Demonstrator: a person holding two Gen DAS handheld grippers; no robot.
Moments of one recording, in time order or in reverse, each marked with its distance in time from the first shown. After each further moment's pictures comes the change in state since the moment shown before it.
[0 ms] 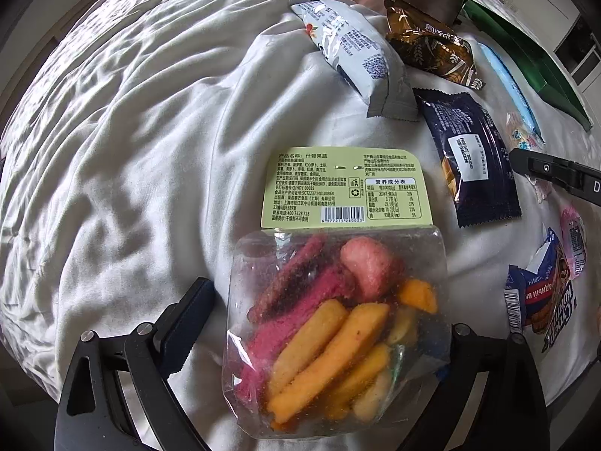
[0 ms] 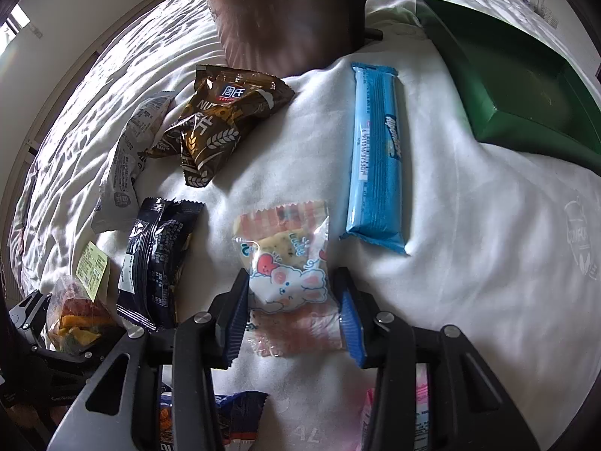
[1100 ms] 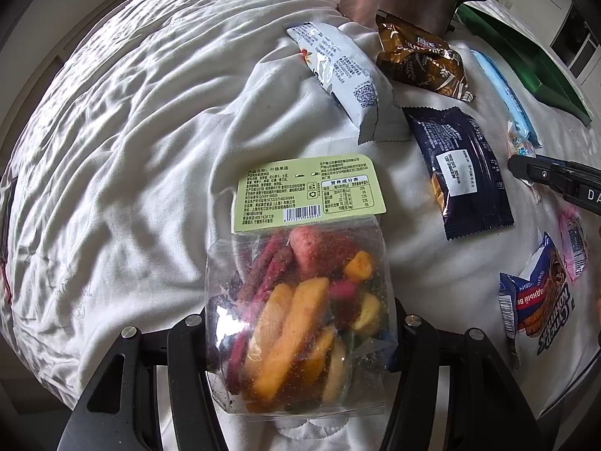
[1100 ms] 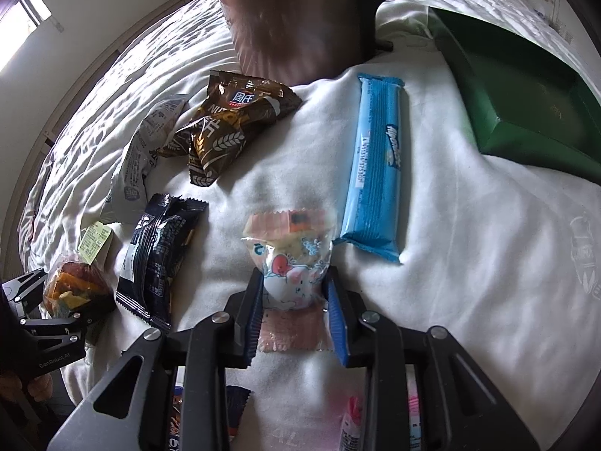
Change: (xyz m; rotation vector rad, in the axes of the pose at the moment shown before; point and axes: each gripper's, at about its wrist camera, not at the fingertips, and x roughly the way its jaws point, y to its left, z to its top) left arm -0.015 -0.020 0.007 0.042 -0.043 0.047; right arm -0.008 -0.014 -0.009 -0.045 -0.043 0.040
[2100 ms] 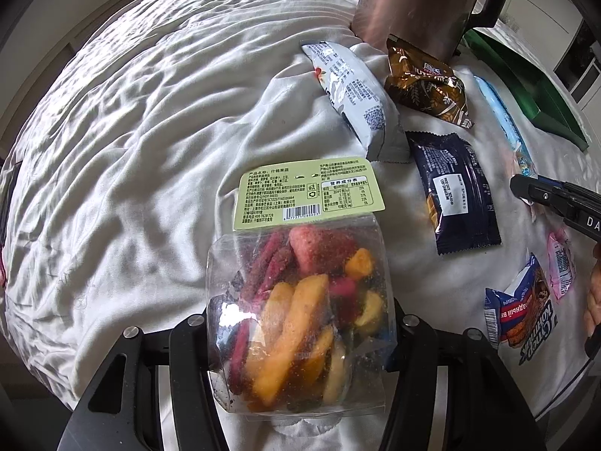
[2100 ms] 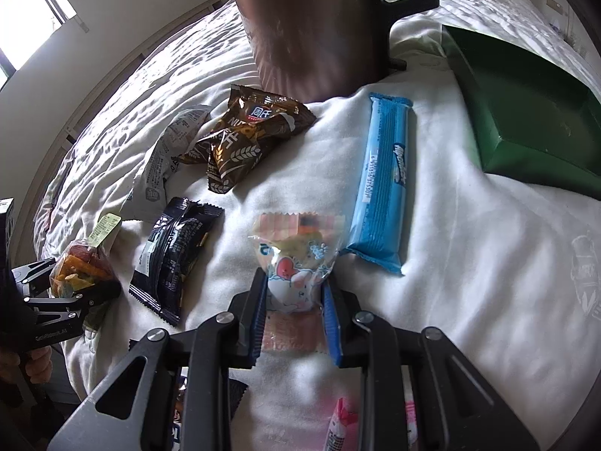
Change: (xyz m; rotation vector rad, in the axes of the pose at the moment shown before) left arm -0.017 0.018 -0.001 -0.071 -0.047 -0.023; right arm -0.017 -0.006 -0.004 -0.069 -0.061 0.098
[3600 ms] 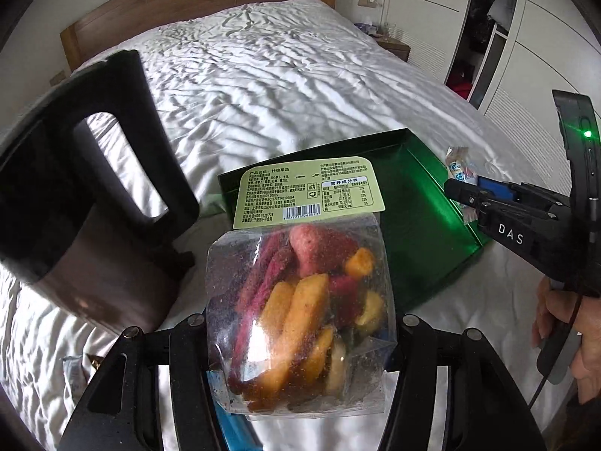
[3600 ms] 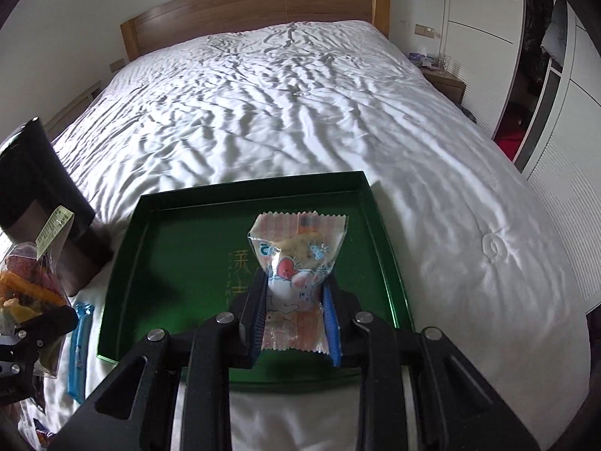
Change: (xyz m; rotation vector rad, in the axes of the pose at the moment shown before) left arm -0.026 -0.320 0.224 0.321 -0.211 -0.179; right arm -0.125 -0.275 0.121 0.184 -0.245 -0.431
